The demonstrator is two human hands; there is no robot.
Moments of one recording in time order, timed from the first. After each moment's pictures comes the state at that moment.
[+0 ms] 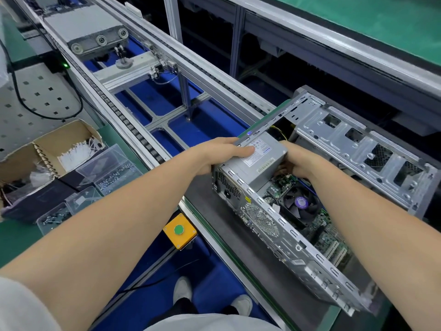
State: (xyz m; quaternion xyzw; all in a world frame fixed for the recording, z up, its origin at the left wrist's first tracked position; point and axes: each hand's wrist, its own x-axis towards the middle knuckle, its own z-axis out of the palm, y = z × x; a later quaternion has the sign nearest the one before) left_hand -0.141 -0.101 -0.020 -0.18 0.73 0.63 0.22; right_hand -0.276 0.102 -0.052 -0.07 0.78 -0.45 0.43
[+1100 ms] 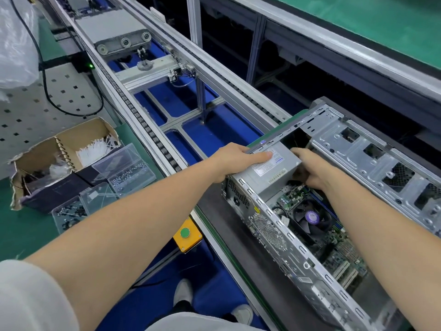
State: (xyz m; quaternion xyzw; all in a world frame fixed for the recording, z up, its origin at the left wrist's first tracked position) left_hand -0.141 -0.087 -0.014 -0.26 0.77 0.56 0.13; right_hand -0.289 0.101 -0.057 -0.01 0.75 -0.51 0.42
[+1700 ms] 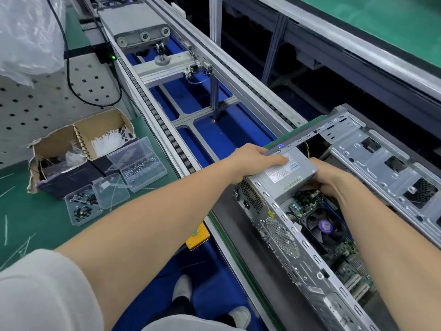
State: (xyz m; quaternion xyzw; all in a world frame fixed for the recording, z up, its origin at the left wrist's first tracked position) left_hand -0.143 -0.088 -0.021 -0.26 0.77 0.57 0.12; right_hand -0.290 0.092 -0.059 -0.12 0.80 -0.39 0.44
